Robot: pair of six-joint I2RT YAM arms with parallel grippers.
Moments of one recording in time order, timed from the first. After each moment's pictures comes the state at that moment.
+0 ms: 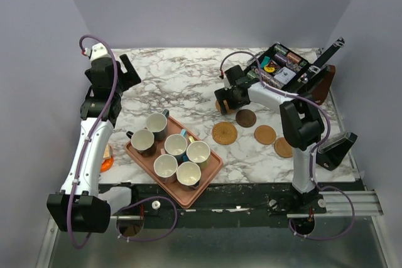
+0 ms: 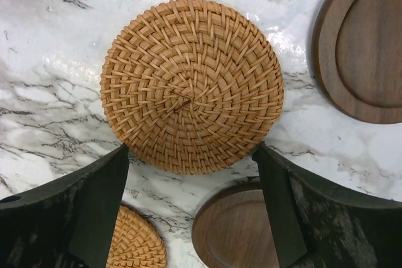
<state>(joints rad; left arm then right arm) -0.05 1.14 1.17 -0.40 -0.22 -0.37 0.50 2.06 1.48 -0.48 -0.01 0.04</state>
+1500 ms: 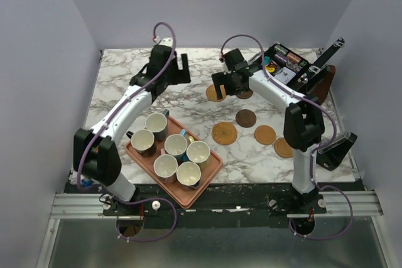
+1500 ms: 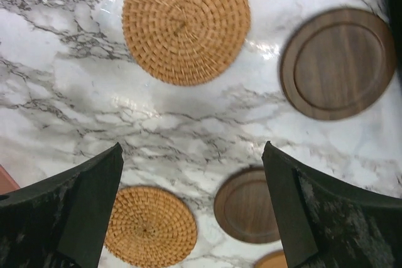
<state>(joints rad) -0.34 1.50 1.35 -0.36 -0.13 -0.37 0.51 2.10 1.81 -0.72 0.05 0.13</state>
